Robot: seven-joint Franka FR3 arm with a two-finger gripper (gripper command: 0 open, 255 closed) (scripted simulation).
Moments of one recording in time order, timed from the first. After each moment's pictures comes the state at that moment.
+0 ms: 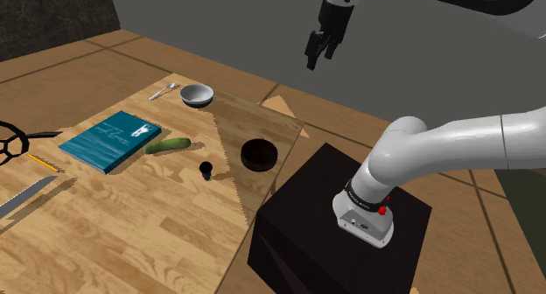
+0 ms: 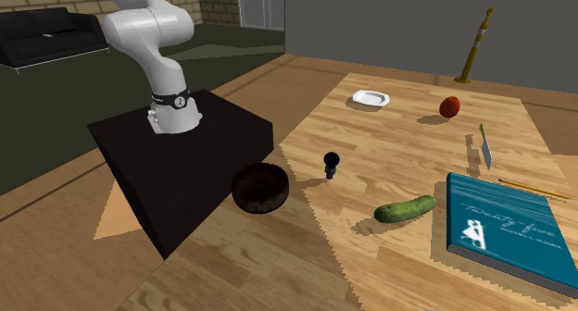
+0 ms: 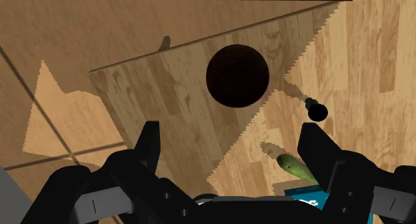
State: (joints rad) arm 0.00 -0.83 0.01 -2.37 -0.09 1.59 0.04
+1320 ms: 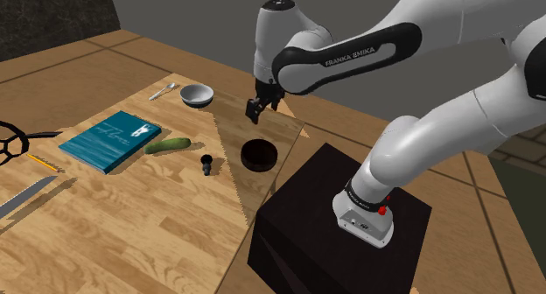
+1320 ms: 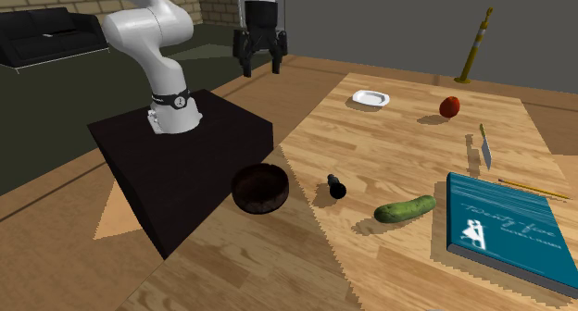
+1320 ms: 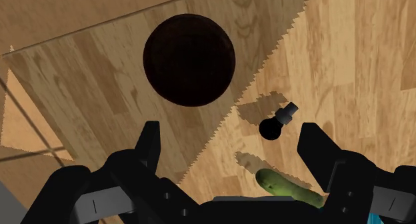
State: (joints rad) arm 0.05 -0.48 0.27 -2.60 -0.05 2.17 0.34
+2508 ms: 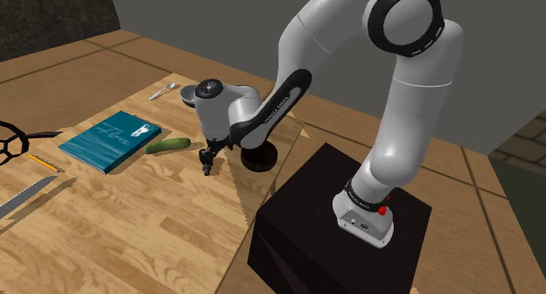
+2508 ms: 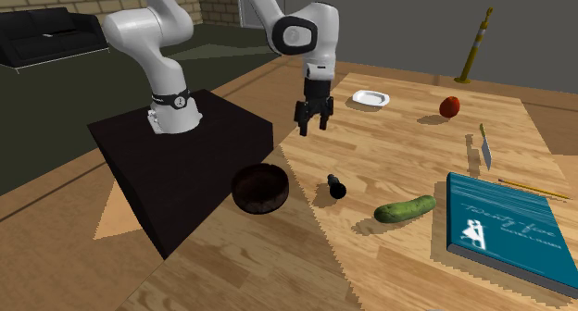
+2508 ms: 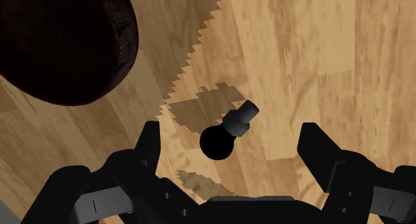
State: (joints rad) arm 0.07 0.28 0.40 -2.31 -0.58 2.52 0.96
